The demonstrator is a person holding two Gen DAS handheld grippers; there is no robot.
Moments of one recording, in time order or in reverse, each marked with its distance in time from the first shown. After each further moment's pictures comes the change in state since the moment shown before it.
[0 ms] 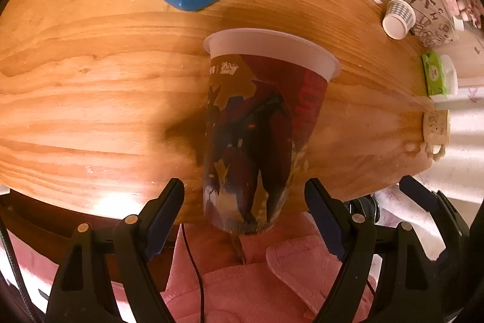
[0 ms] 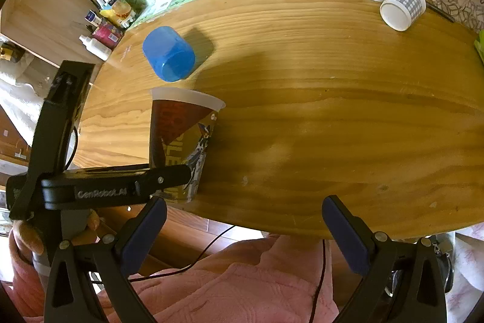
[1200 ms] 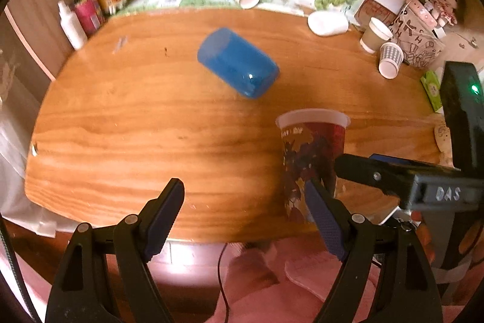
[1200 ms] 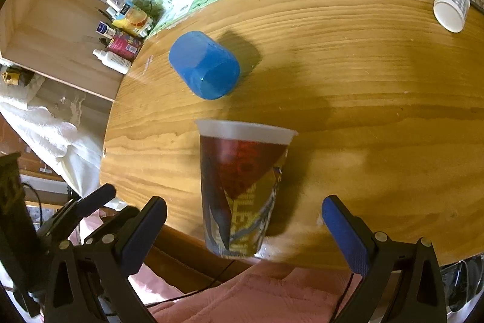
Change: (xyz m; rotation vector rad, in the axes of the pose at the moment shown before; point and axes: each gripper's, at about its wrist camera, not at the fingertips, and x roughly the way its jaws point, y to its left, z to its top) left arm -0.076 0.026 -0.033 0.127 -0.407 0.166; right arm 0.042 0.041 0.039 0.064 0.001 0.146
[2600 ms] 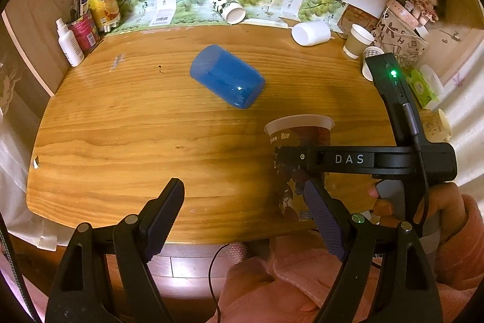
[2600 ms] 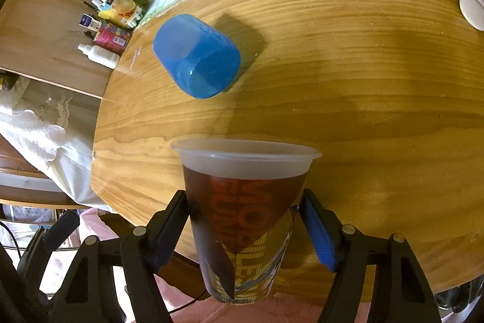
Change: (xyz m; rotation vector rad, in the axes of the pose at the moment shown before) left arm -0.020 -0.002 -0.009 0.045 -0.064 -0.050; right arm 0.045 0.002 0.016 0.007 0.036 -0.008
